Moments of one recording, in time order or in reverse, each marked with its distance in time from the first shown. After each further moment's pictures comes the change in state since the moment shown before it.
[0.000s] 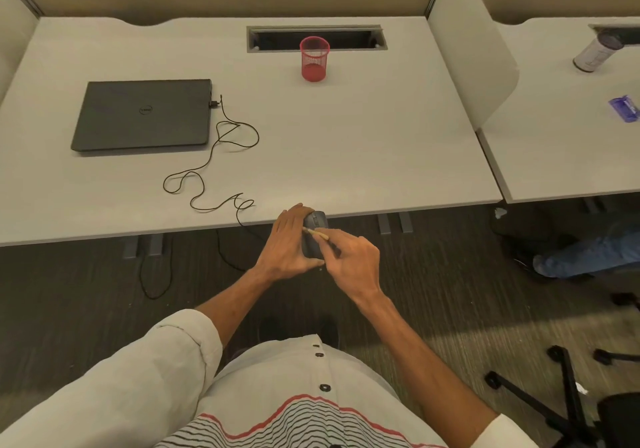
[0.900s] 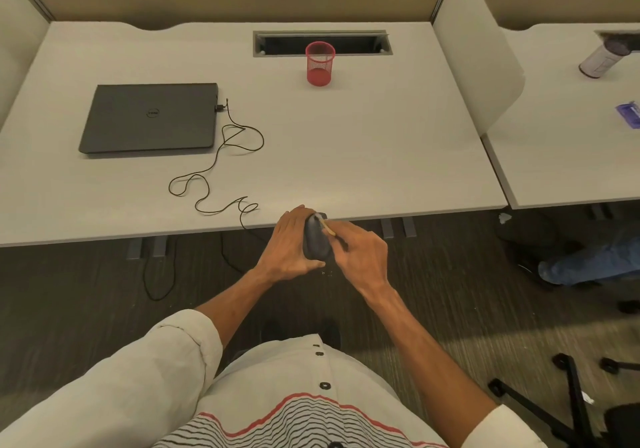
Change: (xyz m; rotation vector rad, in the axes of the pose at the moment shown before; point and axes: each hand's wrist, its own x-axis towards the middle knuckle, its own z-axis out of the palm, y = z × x) left_hand 0.000 0.000 -0.013 -0.069 -0.034 -0.025; right_hand 0.019 0.014 -0.001 -0.051 -0.057 -0.009
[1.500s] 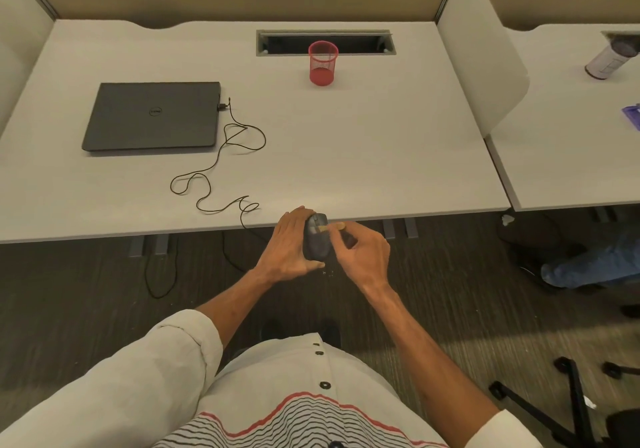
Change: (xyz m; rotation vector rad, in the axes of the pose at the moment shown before) left_hand 0.001 0.000 0.002 0.044 0.009 -0.020; right_hand 0.002 -0.004 0.002 0.152 0.037 0.249
